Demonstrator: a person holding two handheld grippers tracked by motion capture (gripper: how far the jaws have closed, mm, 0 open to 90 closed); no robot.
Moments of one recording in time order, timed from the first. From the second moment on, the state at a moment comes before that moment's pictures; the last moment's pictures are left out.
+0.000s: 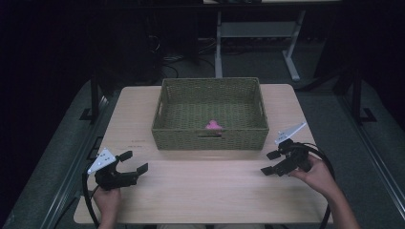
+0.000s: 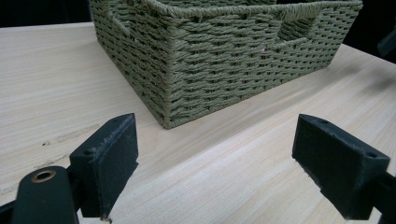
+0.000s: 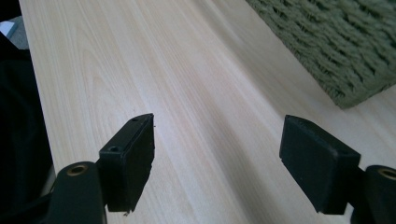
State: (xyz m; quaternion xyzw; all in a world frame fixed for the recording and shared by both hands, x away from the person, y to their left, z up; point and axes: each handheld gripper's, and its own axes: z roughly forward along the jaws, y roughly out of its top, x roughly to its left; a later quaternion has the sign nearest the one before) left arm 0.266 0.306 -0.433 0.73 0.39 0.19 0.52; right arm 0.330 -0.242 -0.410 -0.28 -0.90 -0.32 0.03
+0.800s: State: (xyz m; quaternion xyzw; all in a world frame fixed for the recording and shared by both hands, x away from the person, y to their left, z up) left arm 0.266 0.304 -0.434 0.73 0.39 0.19 0.52; right arm 0.303 -0.250 -0.421 -0.29 -0.90 -0.33 0.02
